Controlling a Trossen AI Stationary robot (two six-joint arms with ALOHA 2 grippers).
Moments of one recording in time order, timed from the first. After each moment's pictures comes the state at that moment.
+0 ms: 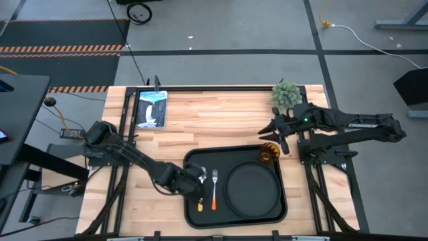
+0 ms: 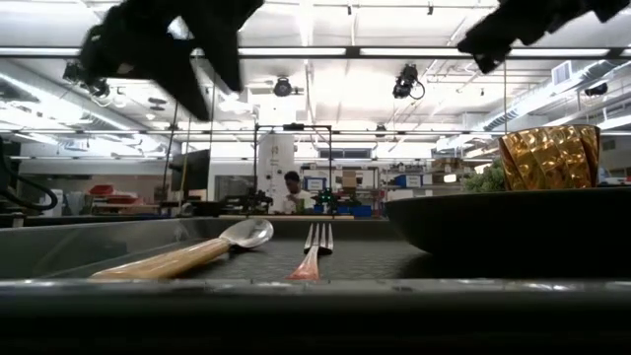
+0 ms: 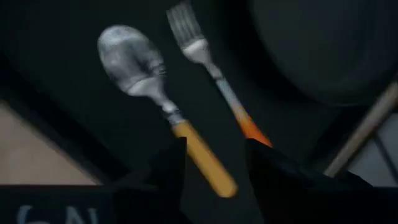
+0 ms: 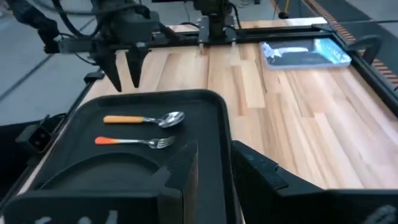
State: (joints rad) left arm -0.51 1.79 1.35 -0.69 -0.27 -1.39; right arm -0.10 0.71 0.67 -0.38 -0.19 0.00
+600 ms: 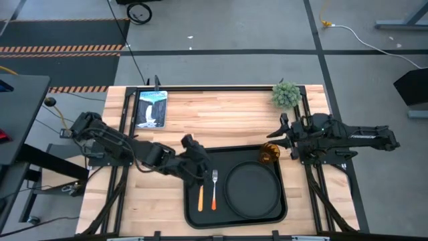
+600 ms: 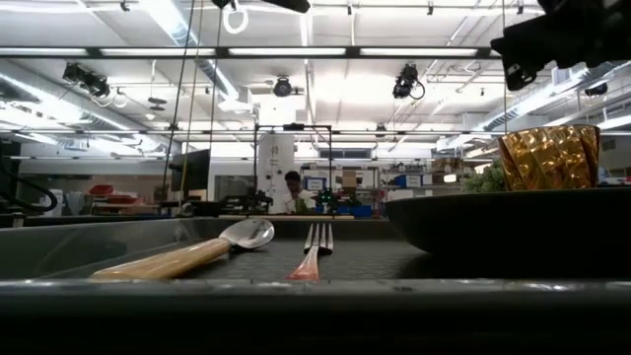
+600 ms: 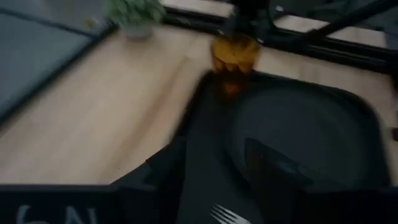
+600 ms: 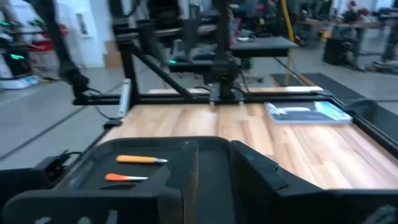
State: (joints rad) left arm -0.43 1.58 1.35 -0.48 -0.67 -0.52; right arm -0.07 0.28 0.28 -0.07 -0.20 0.03
